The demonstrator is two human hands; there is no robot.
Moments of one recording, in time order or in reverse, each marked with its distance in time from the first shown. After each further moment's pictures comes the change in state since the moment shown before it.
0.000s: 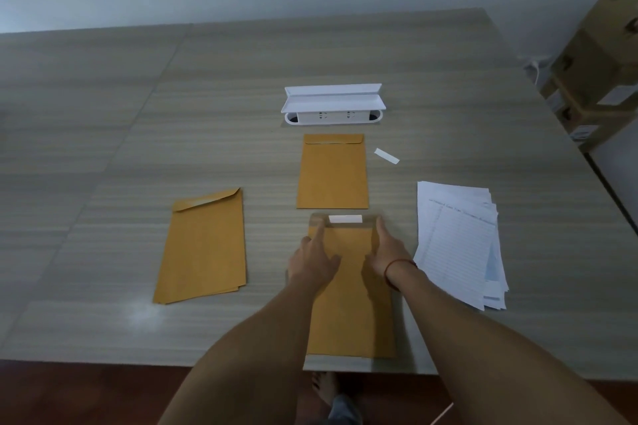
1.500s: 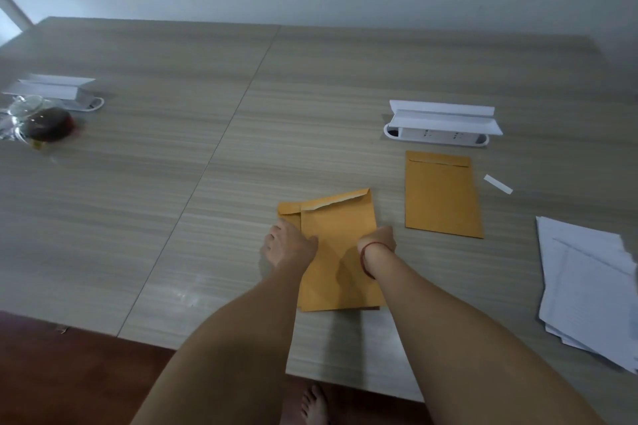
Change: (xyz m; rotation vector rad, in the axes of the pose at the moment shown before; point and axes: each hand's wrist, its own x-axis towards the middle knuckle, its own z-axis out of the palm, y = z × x) left_hand 0.028 -0.190 -0.154 -0.155 0.215 -0.429; right_hand -0.006 -0.237 0.132 0.445 0.132 0.314
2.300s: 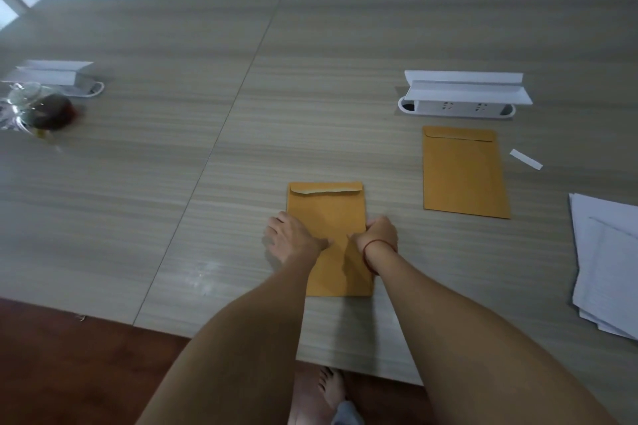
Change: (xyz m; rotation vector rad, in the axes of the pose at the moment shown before) left_hand 0.018 -0.020 0.023 0.126 0.091 -0.064; right_hand 0.022 0.026 0.046 -0.175 -0.054 -0.099
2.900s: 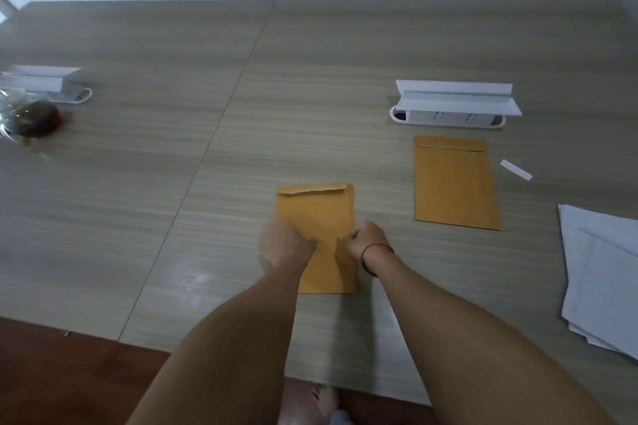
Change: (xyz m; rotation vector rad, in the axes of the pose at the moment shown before) left_hand 0.014 0.010 -0.005 0.044 -0.093 0.013; right_hand -0.002 -0.016 -0.025 -0.267 -0.168 -0.175
